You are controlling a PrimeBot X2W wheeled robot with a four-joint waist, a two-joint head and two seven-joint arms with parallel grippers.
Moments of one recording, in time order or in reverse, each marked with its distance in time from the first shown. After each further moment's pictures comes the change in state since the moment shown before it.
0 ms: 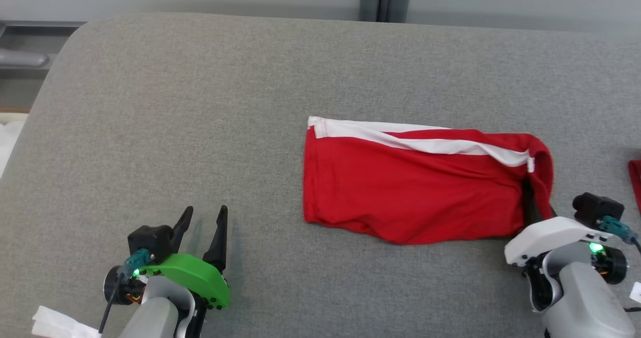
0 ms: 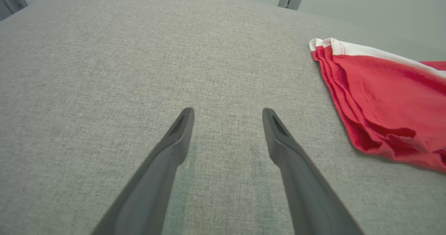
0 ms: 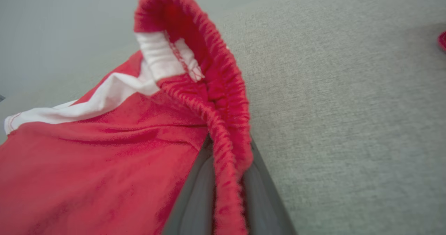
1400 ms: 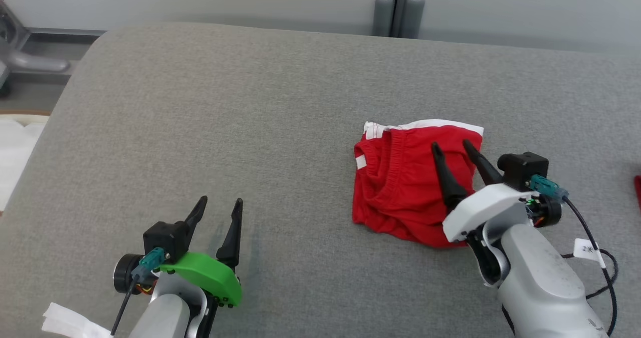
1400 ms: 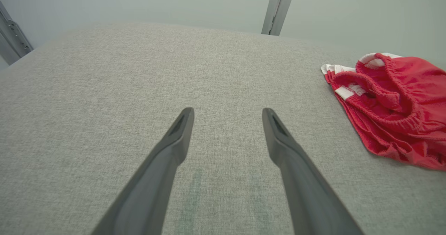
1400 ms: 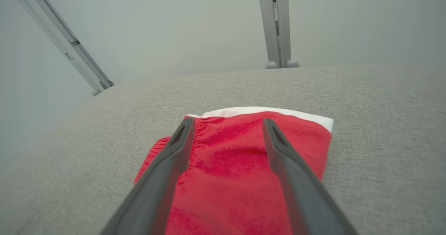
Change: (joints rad) left arm 0.029 -0.022 0.000 -0.091 0.101 0.000 0.000; right arm -0.112 -0.001 0.360 -0.067 0.097 -0.001 0.000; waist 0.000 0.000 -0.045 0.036
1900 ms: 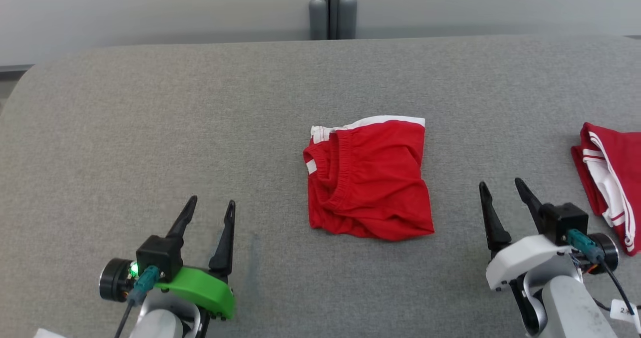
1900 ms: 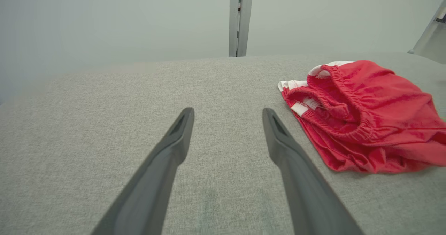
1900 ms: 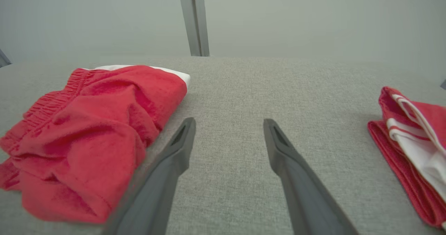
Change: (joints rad) left arm 0.096 -0.001 0.098 -0.178 0.165 -0.001 0.000; right arm 0.252 -0.001 -0.246 -0.228 -0.330 0.000 0.000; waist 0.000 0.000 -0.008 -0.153
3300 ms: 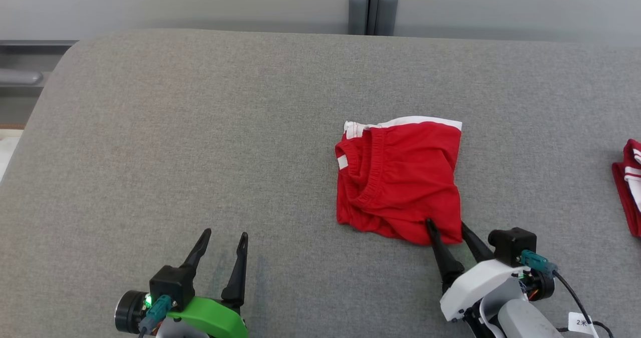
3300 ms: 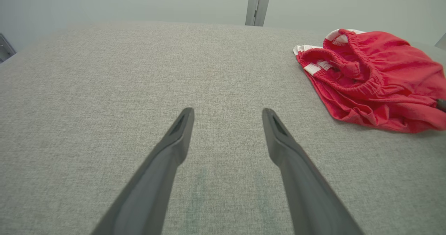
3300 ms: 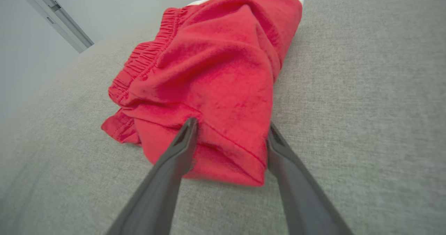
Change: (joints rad) left arm 0.113 -0.032 -0.010 -0.023 -0.010 0.000 0.000; right arm 0.023 0.001 0.274 0.099 0.296 0.000 0.000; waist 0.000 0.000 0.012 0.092
